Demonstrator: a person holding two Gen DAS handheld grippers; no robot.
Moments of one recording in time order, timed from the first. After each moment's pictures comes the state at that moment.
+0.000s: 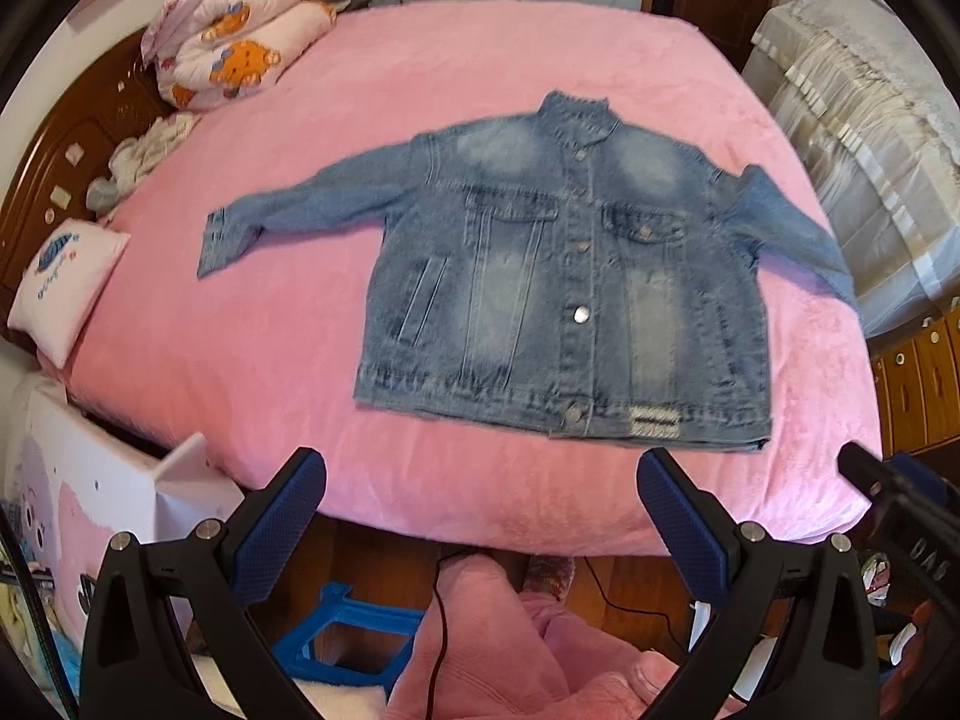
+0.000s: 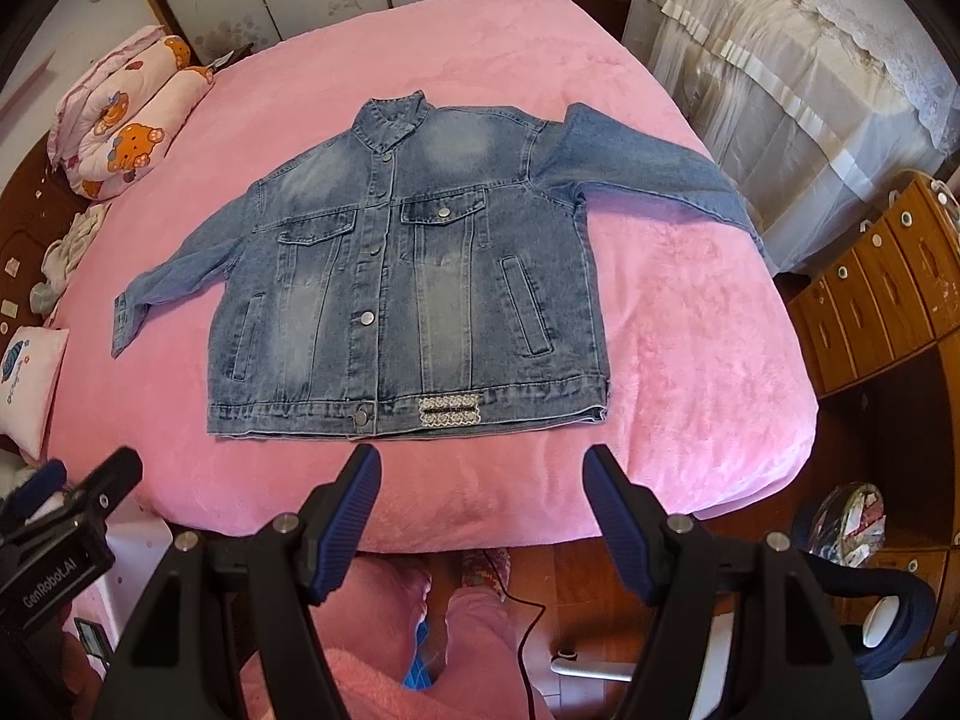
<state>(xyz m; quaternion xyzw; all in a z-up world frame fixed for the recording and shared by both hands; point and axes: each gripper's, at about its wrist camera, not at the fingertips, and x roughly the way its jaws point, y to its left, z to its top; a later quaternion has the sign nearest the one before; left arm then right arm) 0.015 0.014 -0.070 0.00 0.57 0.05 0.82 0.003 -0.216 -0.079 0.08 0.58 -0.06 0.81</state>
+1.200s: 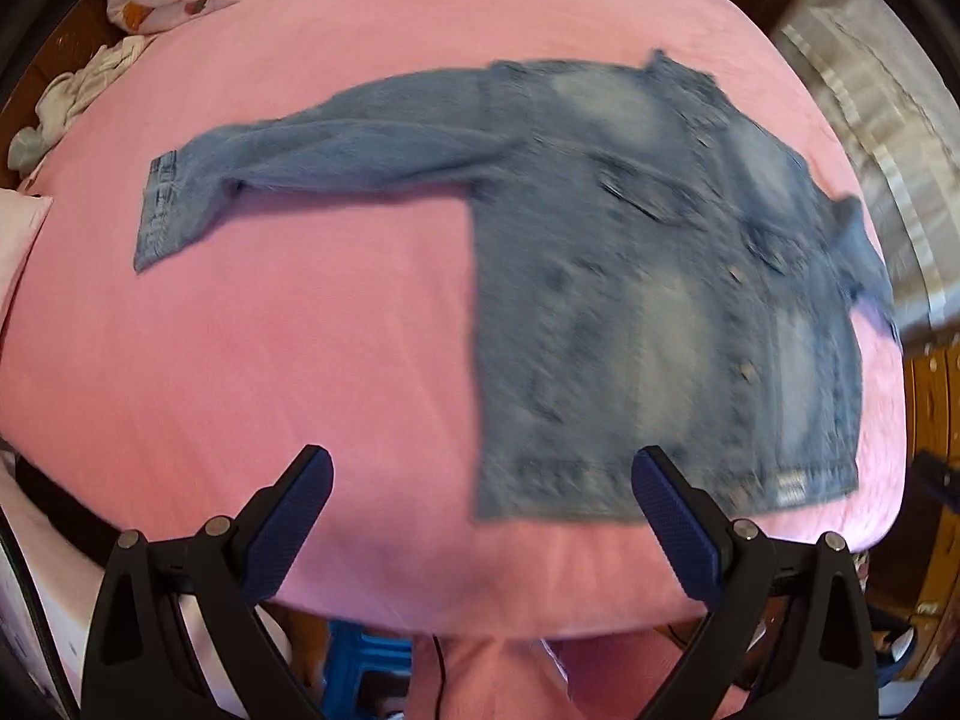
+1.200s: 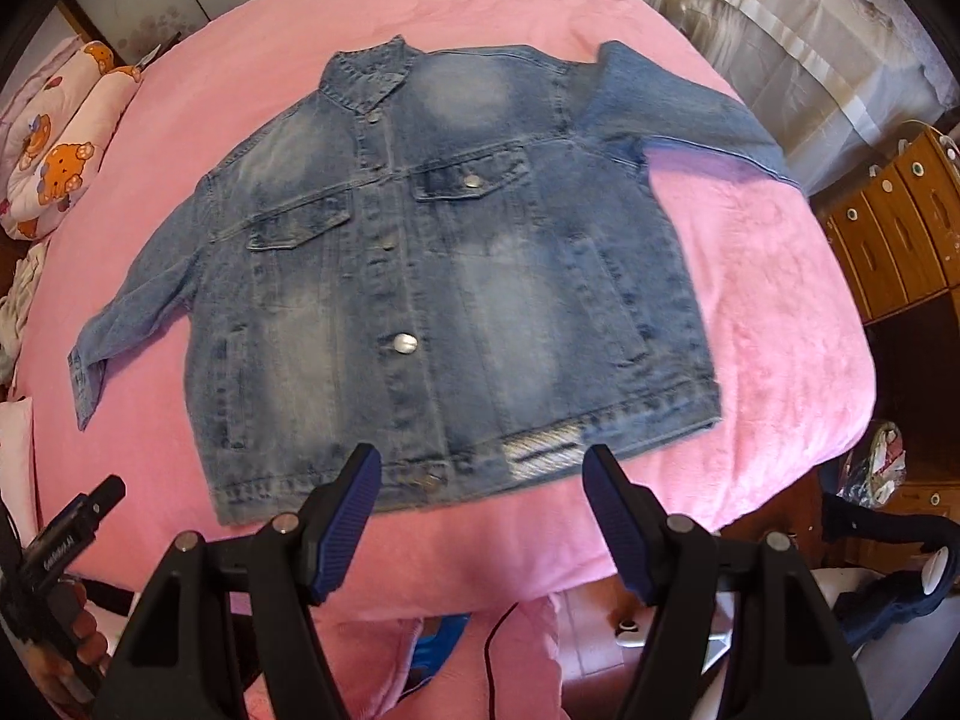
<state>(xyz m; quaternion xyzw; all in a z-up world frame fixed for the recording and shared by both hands) 0.179 0.238 -0.212 -0.06 0.62 0.00 0.78 0.128 -0.128 -0.156 0.12 0.63 -0.12 0.76</state>
